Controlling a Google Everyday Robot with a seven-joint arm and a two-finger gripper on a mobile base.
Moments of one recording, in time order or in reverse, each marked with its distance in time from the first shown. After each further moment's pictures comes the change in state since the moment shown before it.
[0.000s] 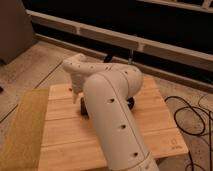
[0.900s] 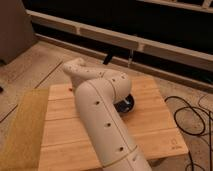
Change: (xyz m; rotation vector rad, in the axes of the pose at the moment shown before) arm -0.012 -0.001 0.035 0.030 0.090 0.000
